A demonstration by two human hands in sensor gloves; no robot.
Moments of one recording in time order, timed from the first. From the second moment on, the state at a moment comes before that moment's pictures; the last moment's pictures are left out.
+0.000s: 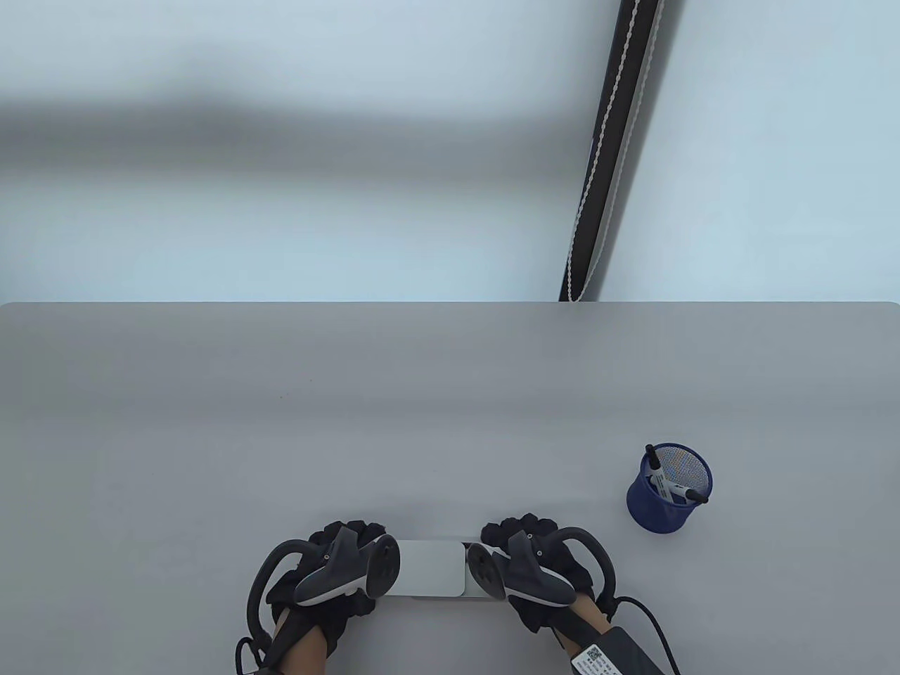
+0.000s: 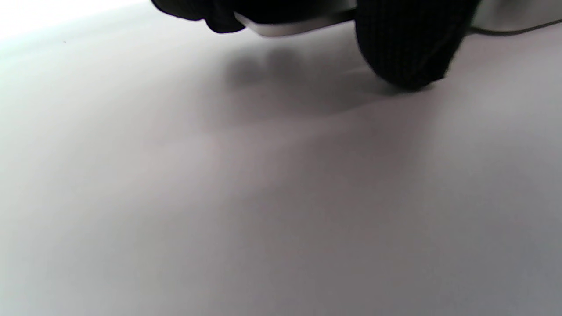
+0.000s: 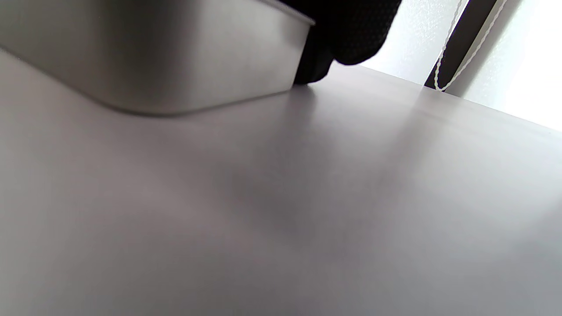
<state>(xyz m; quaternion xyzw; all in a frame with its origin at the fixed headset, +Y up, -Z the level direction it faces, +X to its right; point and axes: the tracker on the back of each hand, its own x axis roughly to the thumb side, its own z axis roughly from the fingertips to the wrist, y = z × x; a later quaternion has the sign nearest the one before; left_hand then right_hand) -0.154 -0.760 -0.268 -0.21 -0.14 -0.12 0.96 0.072 -0.768 -0.280 -0.18 -0.03 -0.97 0.14</state>
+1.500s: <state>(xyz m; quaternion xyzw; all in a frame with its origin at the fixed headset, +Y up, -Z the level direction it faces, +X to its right) -0.152 -0.760 -0.266 -0.21 -0.14 -0.13 0.96 0.094 -0.758 -0.275 -0.20 0.05 -0.98 0.06</state>
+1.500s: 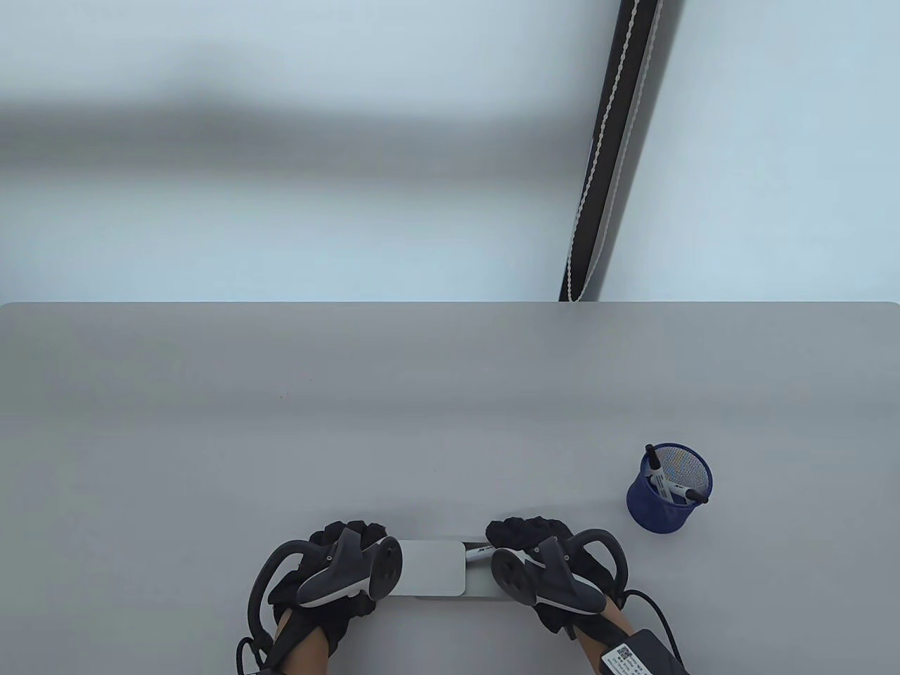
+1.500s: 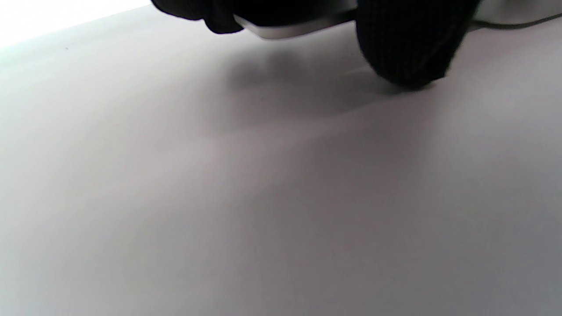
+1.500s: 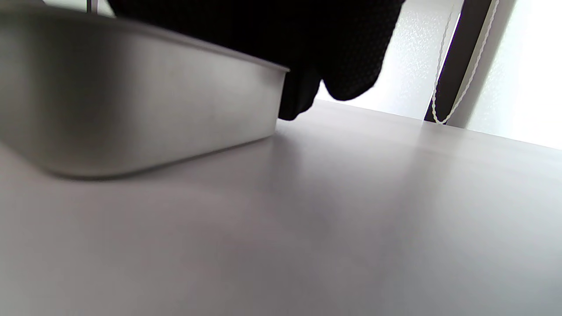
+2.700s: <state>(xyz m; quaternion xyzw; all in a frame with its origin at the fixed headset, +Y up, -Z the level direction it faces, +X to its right) -0.152 -0.760 -0.266 -0.21 -0.14 -0.13 0.96 0.143 -0.704 -0.275 -0.18 0.05 -0.98 -0.09</state>
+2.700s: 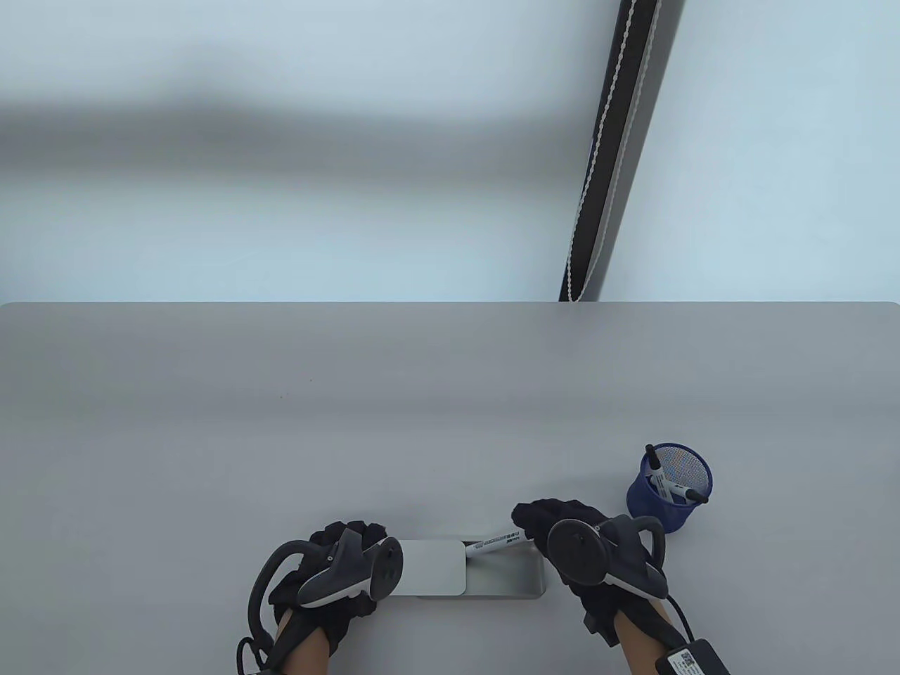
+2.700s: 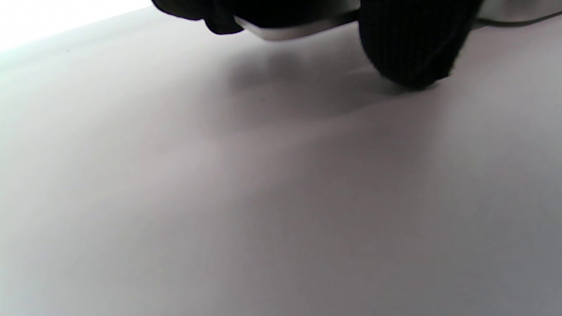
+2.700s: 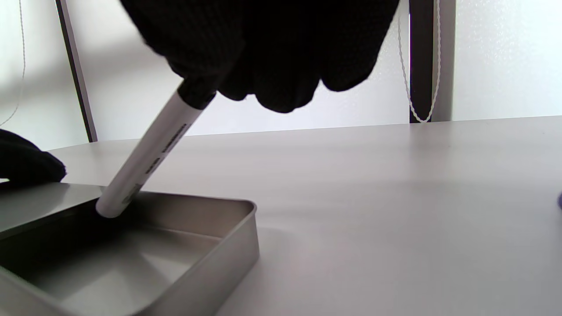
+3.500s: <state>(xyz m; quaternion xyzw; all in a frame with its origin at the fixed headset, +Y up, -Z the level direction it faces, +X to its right) -0.152 -0.760 -0.267 -0.21 -0.14 -0.13 0.96 0.205 -0.638 -0.260 -0.09 0.17 -0.95 -0.24</state>
